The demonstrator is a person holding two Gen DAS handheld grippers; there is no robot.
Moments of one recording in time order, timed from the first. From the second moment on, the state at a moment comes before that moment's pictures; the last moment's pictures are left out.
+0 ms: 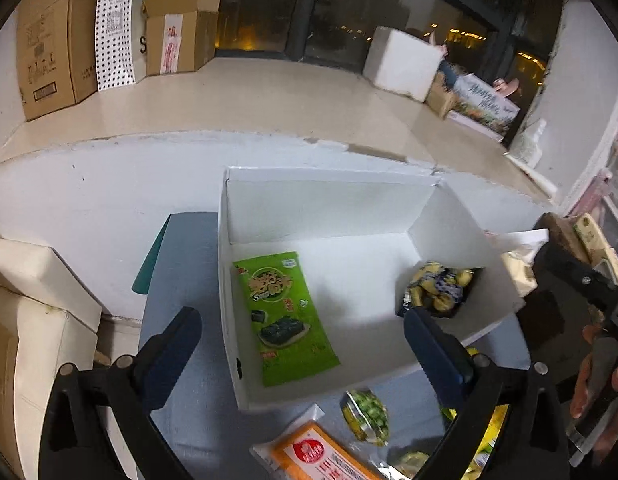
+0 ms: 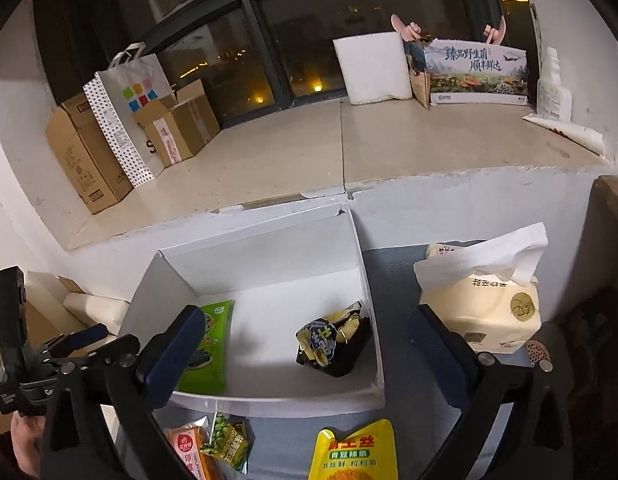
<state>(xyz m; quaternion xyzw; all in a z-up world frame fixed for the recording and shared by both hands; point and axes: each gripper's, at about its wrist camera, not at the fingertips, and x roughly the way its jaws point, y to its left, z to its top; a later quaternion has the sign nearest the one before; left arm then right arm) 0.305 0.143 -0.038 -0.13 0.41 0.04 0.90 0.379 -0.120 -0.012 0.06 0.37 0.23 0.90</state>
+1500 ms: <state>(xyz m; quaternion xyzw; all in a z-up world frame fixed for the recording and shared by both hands) 0.080 0.060 -0.075 -0.12 0.37 -0.01 0.92 0.329 -0.107 -0.126 -0.16 0.52 0.20 0.81</state>
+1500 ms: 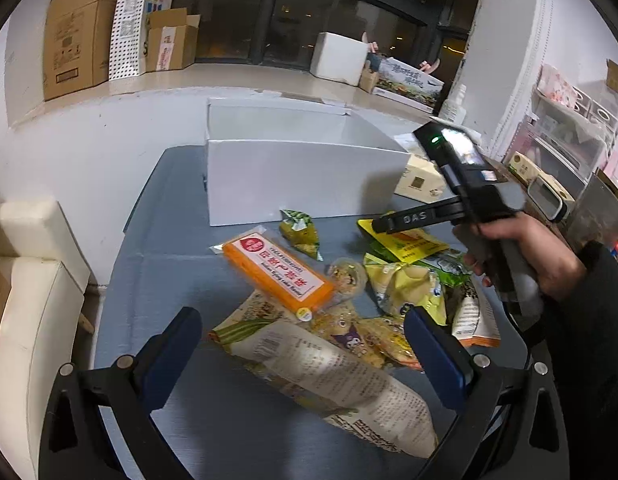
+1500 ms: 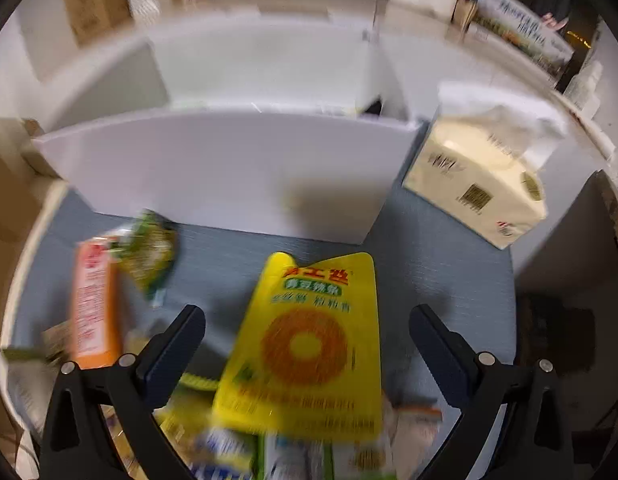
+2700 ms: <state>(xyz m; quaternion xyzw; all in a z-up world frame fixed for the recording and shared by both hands) 0.294 0.028 -0.145 -0.02 0.54 0.01 0.84 0.219 -0.214 -0.048 0.01 0.43 0.32 0.85</state>
